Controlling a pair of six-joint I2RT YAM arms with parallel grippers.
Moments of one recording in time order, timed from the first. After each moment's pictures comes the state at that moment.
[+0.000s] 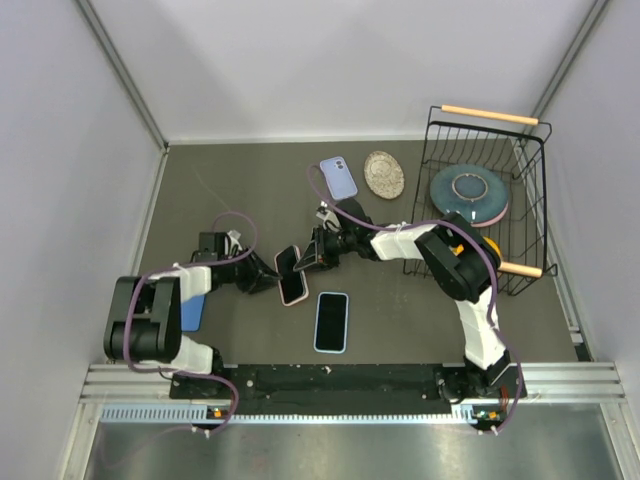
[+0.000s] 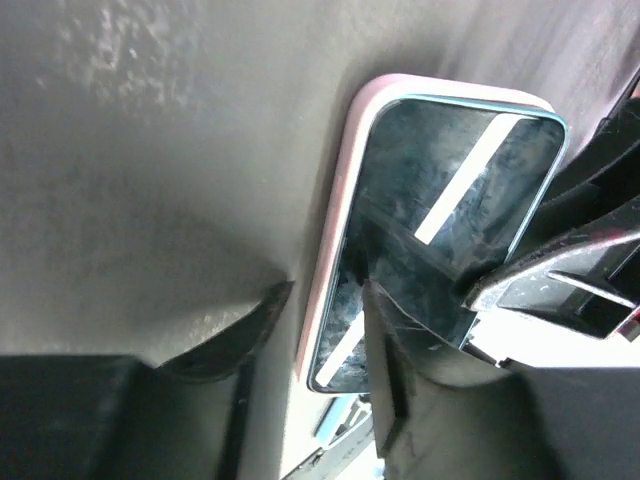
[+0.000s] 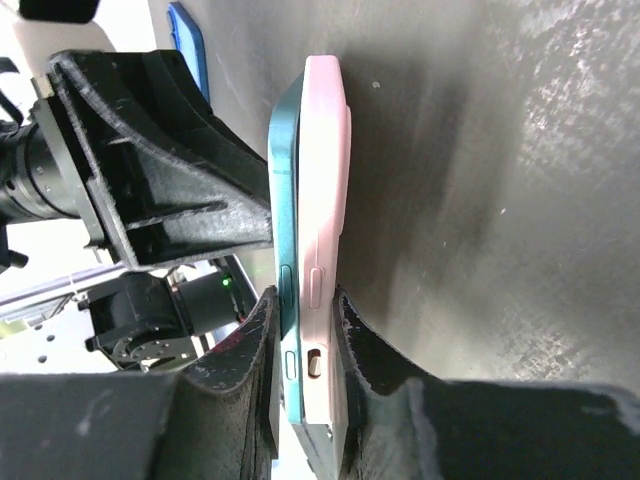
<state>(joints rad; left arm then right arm) -0.03 1.49 0.51 -0.01 0.63 -0.75 0.72 2.08 1.20 0.21 -0.71 0.94</state>
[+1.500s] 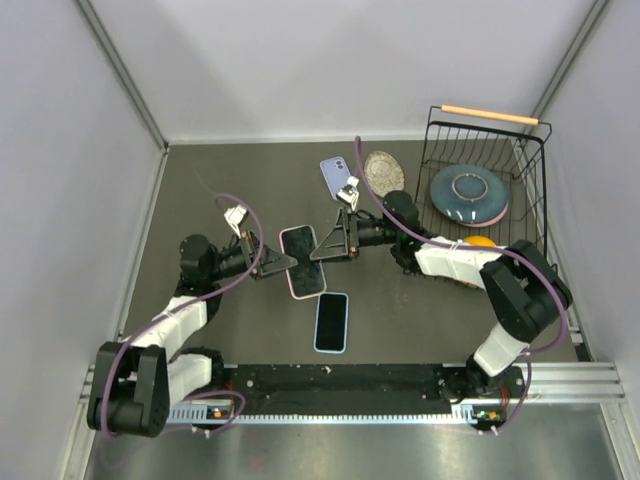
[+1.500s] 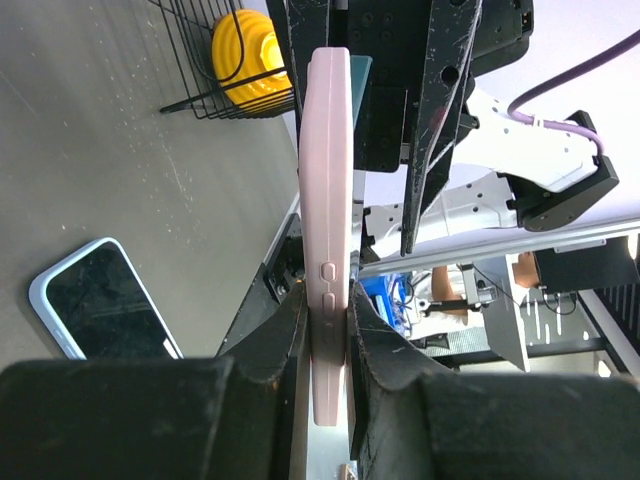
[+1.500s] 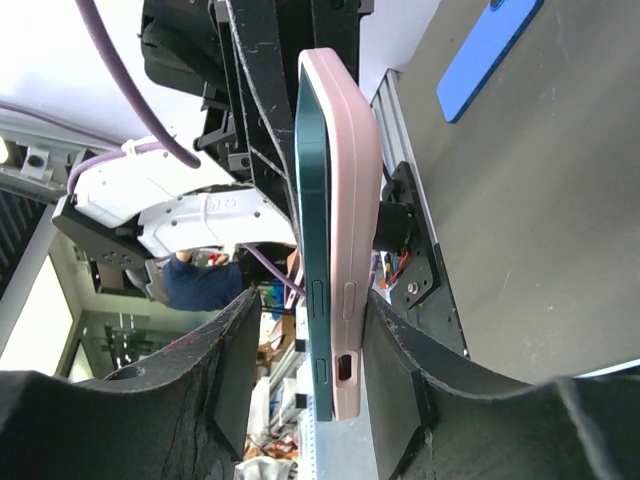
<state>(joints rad) -0.11 1.08 0.34 0.72 1.10 -1.21 0.65 1.64 0.88 0.67 -0.99 1.16</state>
